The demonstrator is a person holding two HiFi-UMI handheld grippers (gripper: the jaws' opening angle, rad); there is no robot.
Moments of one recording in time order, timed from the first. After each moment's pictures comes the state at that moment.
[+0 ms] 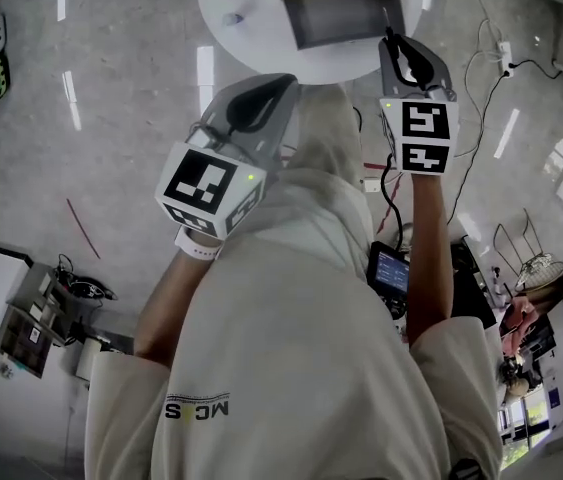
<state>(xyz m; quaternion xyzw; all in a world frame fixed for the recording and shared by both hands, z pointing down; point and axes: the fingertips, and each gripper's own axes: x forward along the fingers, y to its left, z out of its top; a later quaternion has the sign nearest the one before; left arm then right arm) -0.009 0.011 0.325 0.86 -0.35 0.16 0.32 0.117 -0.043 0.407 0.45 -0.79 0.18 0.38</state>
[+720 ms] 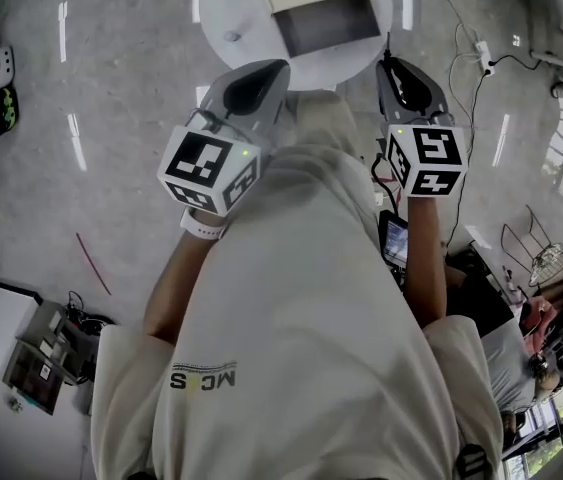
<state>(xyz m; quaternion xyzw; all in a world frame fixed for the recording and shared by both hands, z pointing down) -0.014 0.023 0.251 0.89 -0.35 0.11 0.26 0.123 0.021 0.299 0.51 -0.79 0.21 0.27</state>
